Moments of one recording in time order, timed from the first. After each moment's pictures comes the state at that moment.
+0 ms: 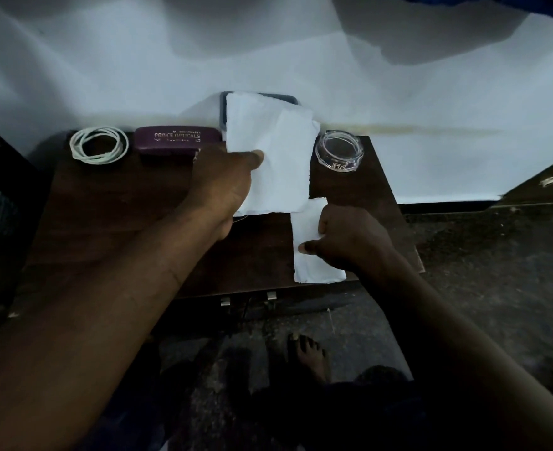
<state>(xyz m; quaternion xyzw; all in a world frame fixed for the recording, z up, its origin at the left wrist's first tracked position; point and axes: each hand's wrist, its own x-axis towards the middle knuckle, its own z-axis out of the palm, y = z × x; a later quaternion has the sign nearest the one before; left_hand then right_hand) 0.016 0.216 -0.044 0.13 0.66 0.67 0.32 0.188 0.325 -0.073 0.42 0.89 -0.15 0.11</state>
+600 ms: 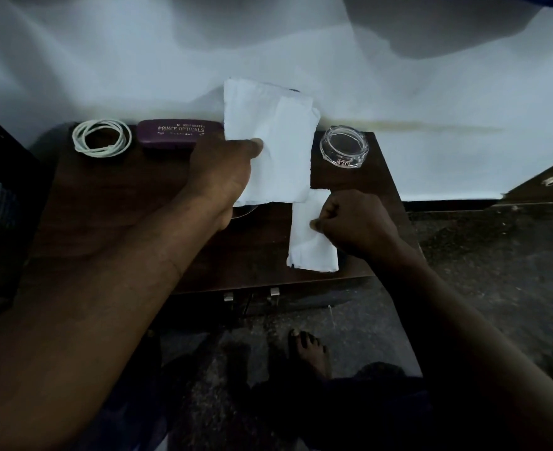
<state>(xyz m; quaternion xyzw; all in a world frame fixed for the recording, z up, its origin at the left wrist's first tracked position) 0.009 0.215 -0.039 0.12 0.66 0.68 0.30 0.183 0.335 -0.069 0.43 0.88 -0.21 0.02</state>
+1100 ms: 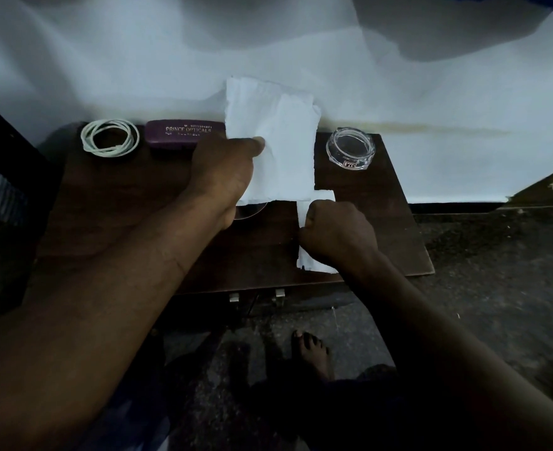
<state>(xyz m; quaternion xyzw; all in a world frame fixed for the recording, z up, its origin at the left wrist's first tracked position) 0.001 0.212 -0.041 0.10 0.65 0.69 0.30 0.159 0.304 -0.086 0.44 0.88 -0.16 0.04</state>
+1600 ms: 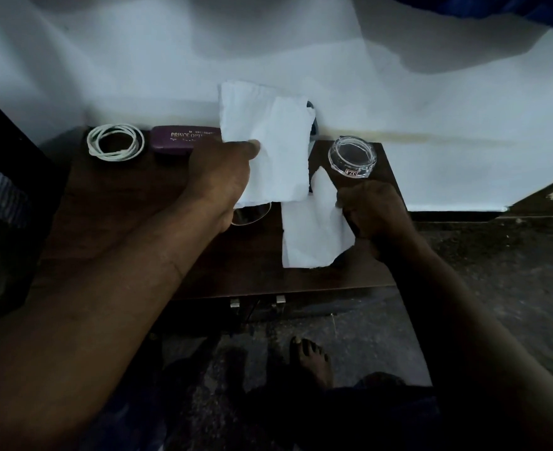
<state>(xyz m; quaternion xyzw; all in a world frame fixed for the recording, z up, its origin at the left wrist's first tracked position) -0.007 0.211 -0.040 0.08 0.65 0.70 0.28 0.169 0.351 -0.061 0.52 0.70 -0.46 -0.16</state>
